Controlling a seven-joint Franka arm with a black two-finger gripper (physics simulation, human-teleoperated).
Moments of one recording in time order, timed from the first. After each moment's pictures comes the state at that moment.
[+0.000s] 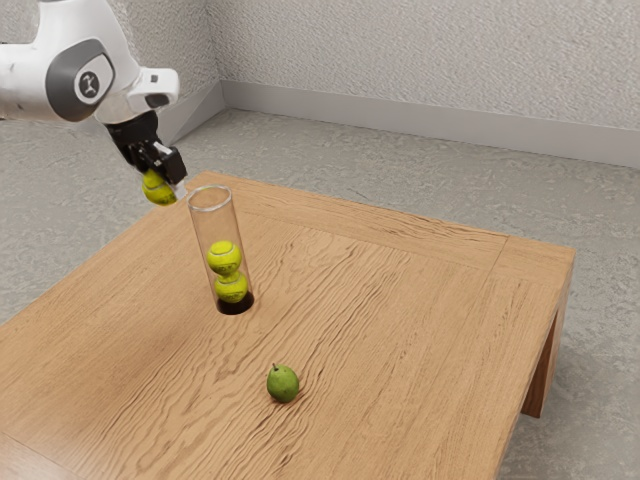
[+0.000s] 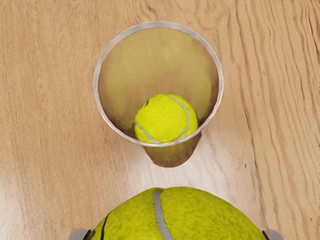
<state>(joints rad) 0.16 -0.07 0.00 -1.88 -0.02 2.03 0.34</state>
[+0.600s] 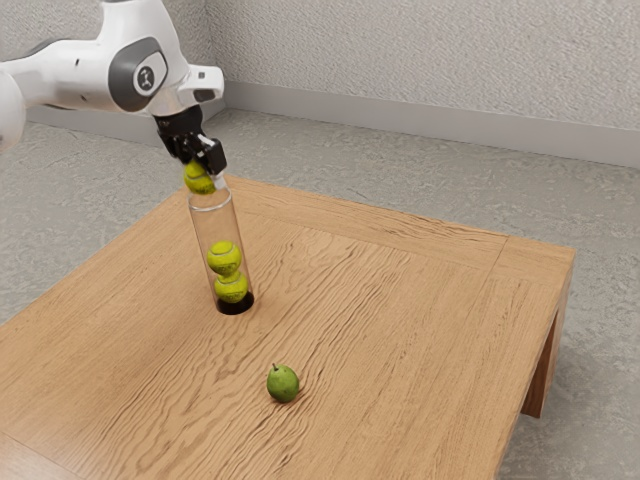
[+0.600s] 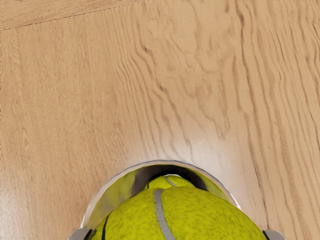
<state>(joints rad) 0.13 0.23 -0.01 -1.57 -0.01 1.99 0.32</state>
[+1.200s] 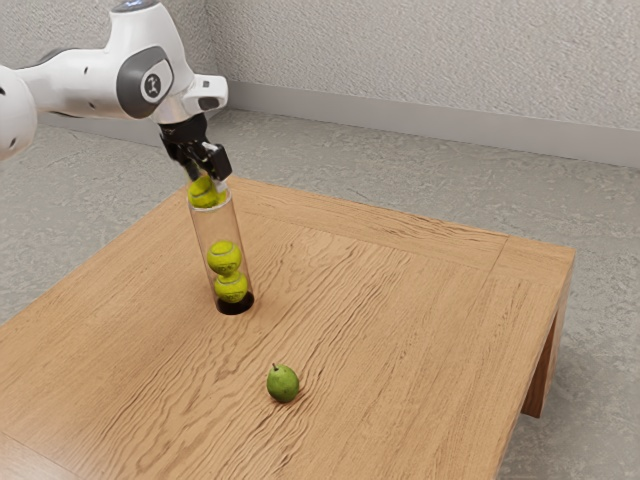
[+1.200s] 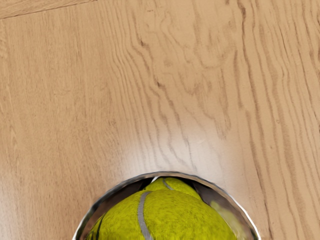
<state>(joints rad) 0.13 0.27 -0.01 -1.55 -0.03 1.99 0.33</state>
